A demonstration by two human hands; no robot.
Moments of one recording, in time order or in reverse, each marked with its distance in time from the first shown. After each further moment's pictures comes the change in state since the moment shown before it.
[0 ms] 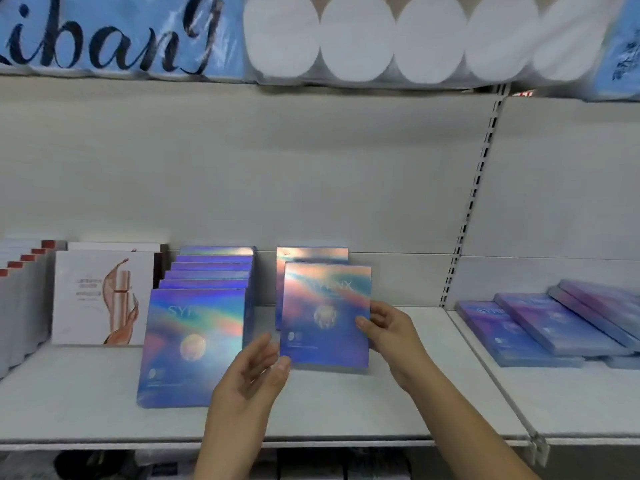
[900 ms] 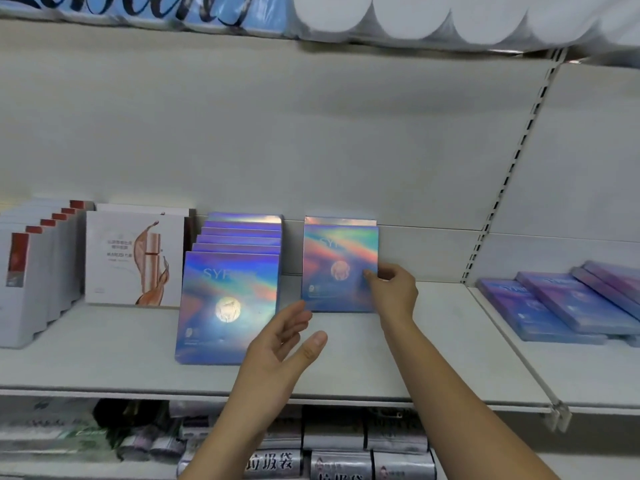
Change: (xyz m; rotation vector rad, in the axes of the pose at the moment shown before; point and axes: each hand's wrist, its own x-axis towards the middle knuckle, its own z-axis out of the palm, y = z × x) left_hand 0.005 -0.002 -0.028 0.028 -0.244 -0.034; right_hand 0.052 0.022 0.054 -0.368 0.492 -0.019
